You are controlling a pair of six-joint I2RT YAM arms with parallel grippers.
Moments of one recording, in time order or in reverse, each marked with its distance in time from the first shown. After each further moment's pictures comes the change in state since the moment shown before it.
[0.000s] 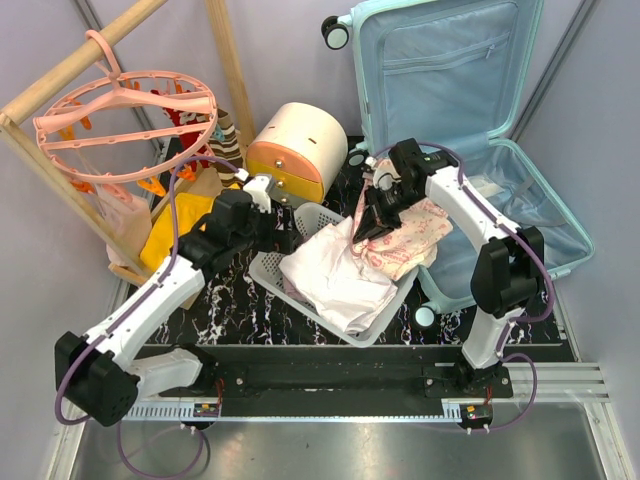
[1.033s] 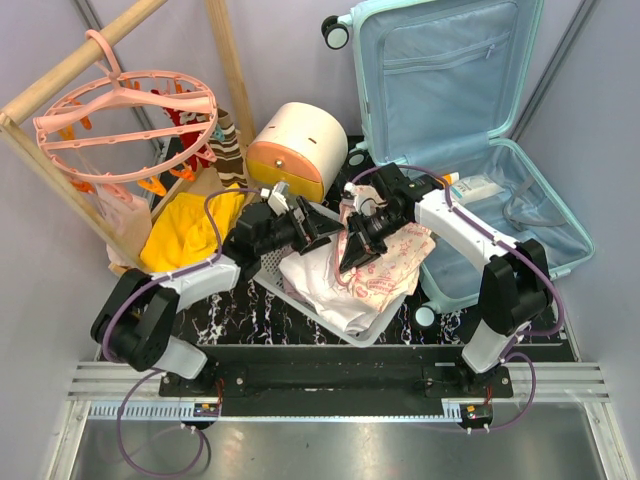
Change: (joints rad) left arm -0.016 0.304 -0.270 0.928 0.369 -0.784; right arm 0.145 -0.114 -0.212 0.113 -0.121 0.014
